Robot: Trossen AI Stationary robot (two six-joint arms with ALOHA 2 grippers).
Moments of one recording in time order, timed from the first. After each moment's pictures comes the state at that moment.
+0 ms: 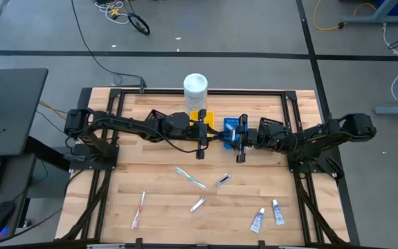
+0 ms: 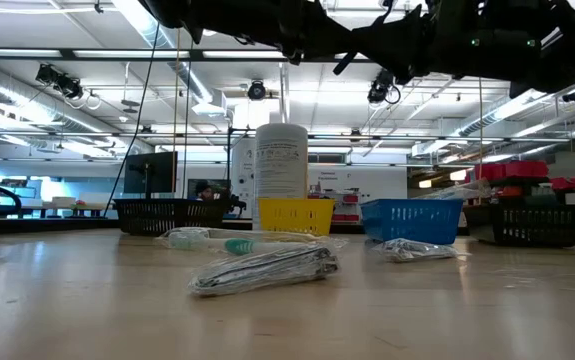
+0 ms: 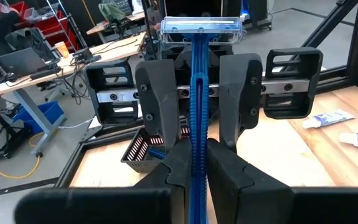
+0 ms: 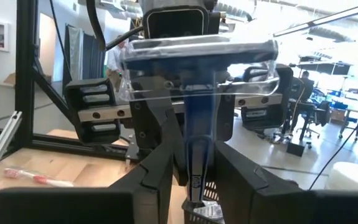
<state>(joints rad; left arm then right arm) 0.05 1.67 1.11 0.39 -0.01 0.27 -0.02 1.31 0.39 1.10 0.03 -0.19</state>
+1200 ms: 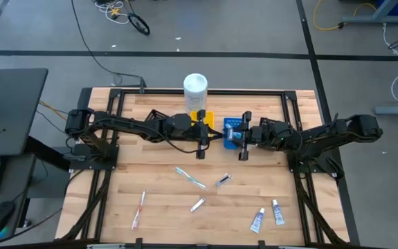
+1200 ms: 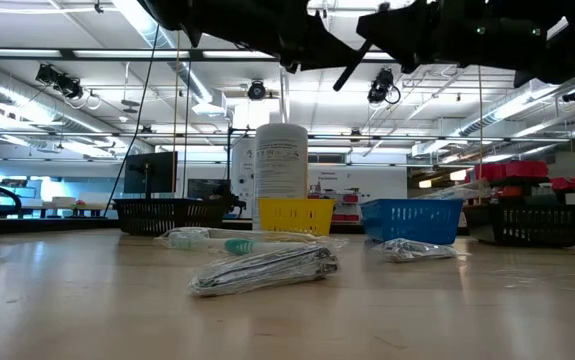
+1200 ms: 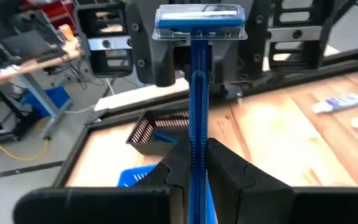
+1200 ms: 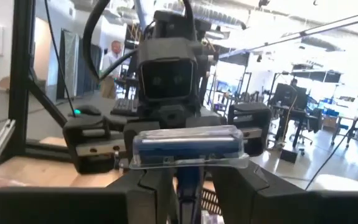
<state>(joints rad) 0.05 1.67 1.11 0.35 -0.06 0.27 -0.02 1.22 0.40 1.03 0.03 -0.21</state>
